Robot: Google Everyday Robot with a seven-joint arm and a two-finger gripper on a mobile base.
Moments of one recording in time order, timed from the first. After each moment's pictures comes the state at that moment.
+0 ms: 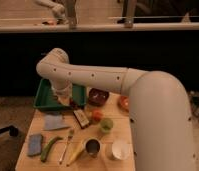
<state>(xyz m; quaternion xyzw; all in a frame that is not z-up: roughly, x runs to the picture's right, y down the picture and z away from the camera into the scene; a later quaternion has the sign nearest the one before) -0.161 0.056 0.746 -0.32 0.04 0.08 0.95</state>
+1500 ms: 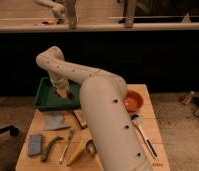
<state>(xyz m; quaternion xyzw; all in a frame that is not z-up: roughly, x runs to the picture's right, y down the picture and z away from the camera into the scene) -0.192 0.025 0.868 -0.36 0.08 0.06 0.93</state>
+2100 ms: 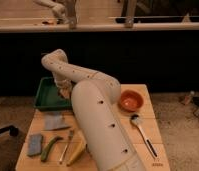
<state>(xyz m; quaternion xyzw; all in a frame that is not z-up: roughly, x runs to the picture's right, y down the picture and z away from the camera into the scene) -0.184 0.040 0.905 -0.39 0.08 0.06 0.91</state>
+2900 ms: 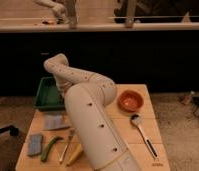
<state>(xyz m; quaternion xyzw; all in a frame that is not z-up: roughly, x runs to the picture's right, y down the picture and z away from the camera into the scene) -0.180 0.062 0.925 -0.42 0.09 0.03 0.90</state>
